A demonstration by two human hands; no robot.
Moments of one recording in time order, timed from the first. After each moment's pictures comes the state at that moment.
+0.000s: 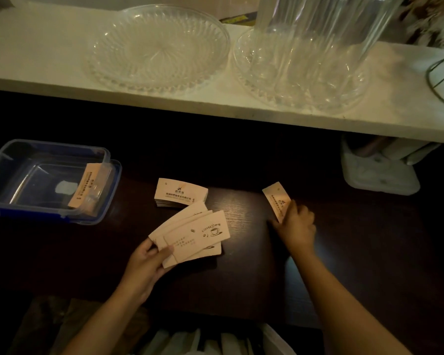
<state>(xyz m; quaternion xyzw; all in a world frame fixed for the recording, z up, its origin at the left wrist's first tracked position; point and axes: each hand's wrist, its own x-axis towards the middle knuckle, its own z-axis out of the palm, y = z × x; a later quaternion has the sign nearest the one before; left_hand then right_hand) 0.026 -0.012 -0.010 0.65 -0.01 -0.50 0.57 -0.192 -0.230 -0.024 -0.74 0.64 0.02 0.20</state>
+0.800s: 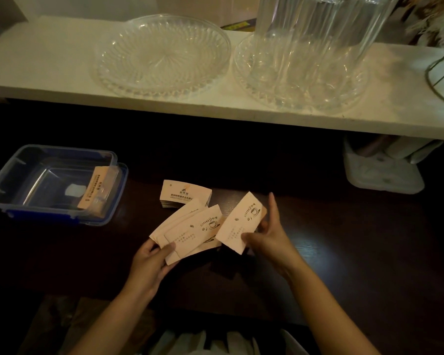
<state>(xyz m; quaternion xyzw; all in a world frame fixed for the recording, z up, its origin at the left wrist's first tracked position) 0.025 -0.011 -0.011 0.64 0.03 -0.47 0.61 -0.168 -0.171 0.006 -0.50 0.43 -0.16 0.73</state>
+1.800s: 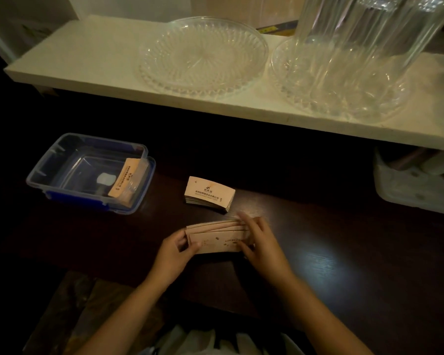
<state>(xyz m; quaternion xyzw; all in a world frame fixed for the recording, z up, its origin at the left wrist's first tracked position) 0.031 -0.006 -0.008 0.75 -0.24 -0.39 0.47 -0.134 -0.141 -0.019 -0.86 0.30 -0.14 0.39</state>
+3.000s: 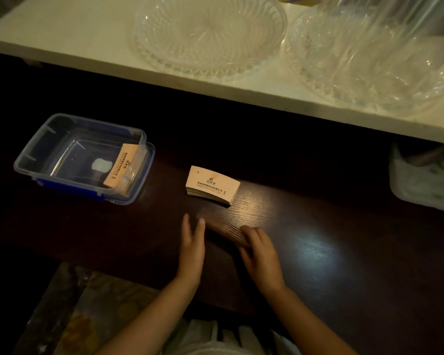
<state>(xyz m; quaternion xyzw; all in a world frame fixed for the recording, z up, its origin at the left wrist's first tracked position) -0.004 -0.041 -0.026 0.73 0.00 -0.36 0.58 -0.129 -0.122 -0.051 -0.86 0.32 -0.20 0.33</state>
